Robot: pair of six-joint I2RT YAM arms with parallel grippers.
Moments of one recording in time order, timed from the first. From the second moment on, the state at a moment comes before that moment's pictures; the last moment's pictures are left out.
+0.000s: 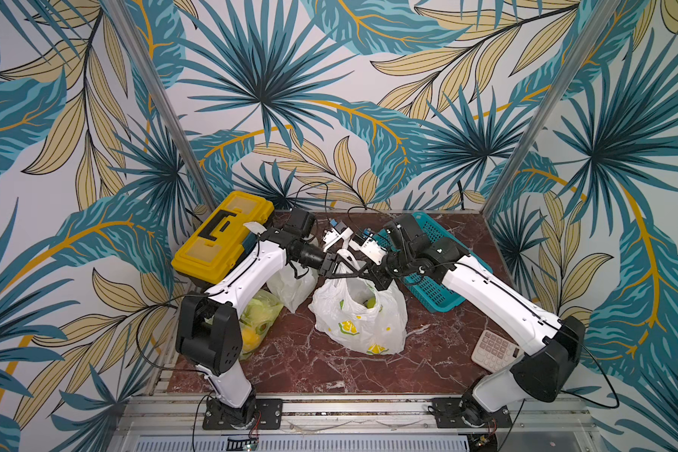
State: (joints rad) left arm -0.37 1.70 1.48 -0.81 1.19 0.16; right arm 0.65 1.55 1.54 -0.87 -0.33 -0.19
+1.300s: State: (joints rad) left arm -0.43 1.73 1.56 -0.80 0.91 0.09; right arm 0.58 1.56 1.39 -0.23 -0.35 0.83
